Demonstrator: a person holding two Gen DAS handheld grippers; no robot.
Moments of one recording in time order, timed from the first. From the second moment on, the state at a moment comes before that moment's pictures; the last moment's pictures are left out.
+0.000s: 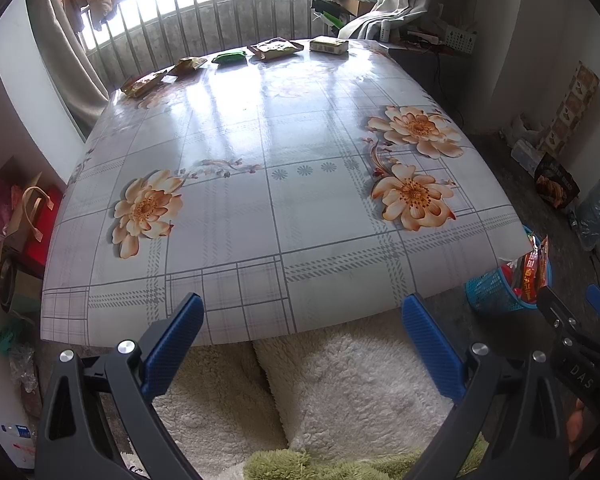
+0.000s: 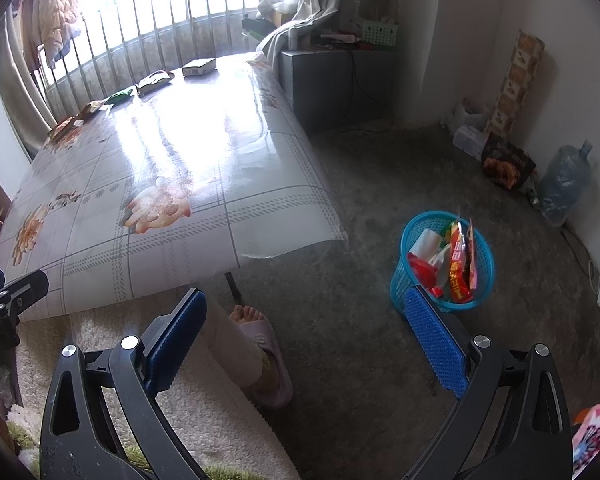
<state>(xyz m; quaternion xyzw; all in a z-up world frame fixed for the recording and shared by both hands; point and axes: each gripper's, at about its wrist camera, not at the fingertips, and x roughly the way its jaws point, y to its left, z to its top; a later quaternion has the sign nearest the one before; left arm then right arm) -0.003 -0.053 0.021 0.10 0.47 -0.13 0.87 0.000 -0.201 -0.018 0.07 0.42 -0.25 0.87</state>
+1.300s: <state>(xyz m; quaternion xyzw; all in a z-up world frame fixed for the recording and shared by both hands) -0.001 -0.059 0.017 0.12 0.48 -0.13 0.86 -0.005 -0.213 -0.021 0.10 0.42 -0.25 0.86</state>
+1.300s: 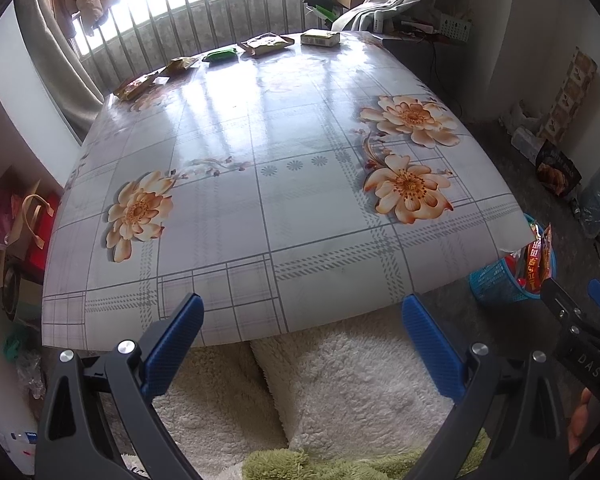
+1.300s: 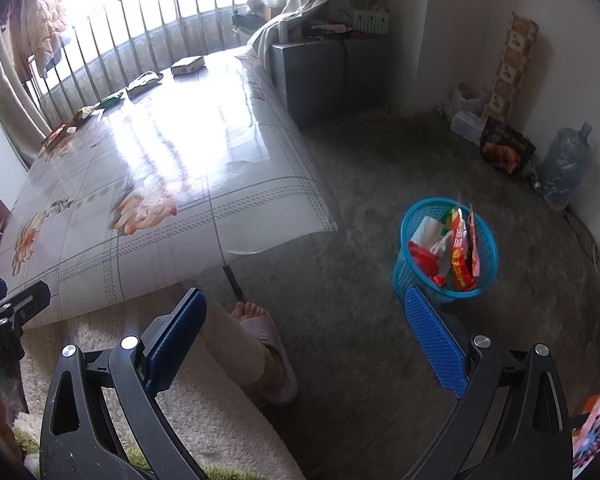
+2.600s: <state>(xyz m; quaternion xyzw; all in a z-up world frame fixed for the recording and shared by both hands) 0.003 -0.057 0.015 0.12 0.48 -0.14 0.86 -0.004 -0.218 -0.024 0.11 0.43 -0.25 0.86</state>
